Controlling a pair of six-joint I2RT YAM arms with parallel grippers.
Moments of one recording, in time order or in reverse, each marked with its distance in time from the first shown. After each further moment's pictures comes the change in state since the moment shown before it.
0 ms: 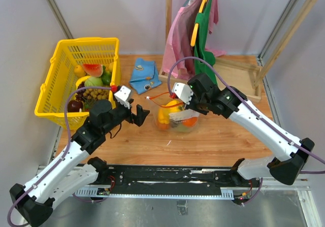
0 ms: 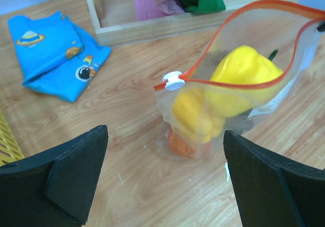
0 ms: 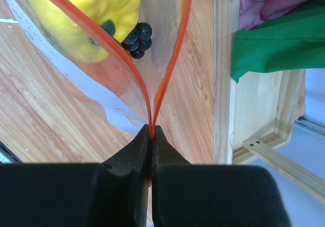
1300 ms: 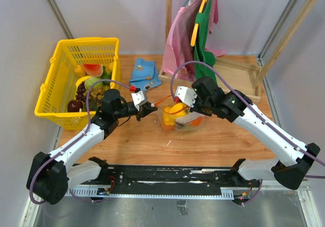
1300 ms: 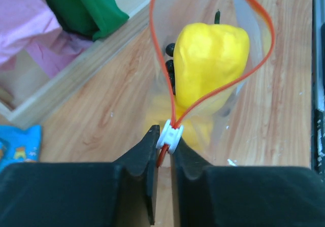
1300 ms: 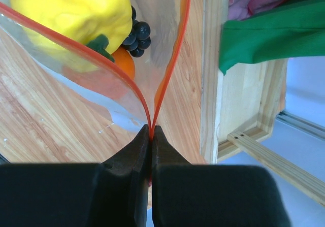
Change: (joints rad) left arm 0.174 0.344 -0.082 0.441 0.736 0.319; right arm 0.000 -0.064 -0.051 0.002 0.032 -0.071
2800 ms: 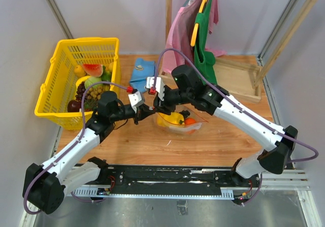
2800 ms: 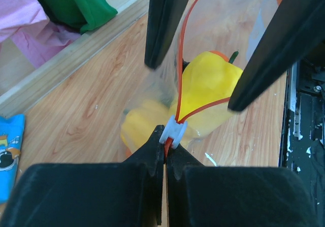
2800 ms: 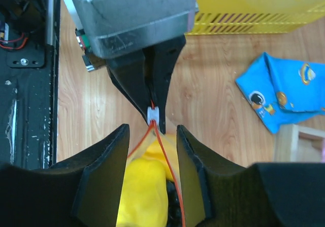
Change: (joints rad) left arm -0.012 -0.112 0.008 -0.142 -0.007 -0.060; right arm 0.092 0.200 0.154 0.407 -0.636 0.132
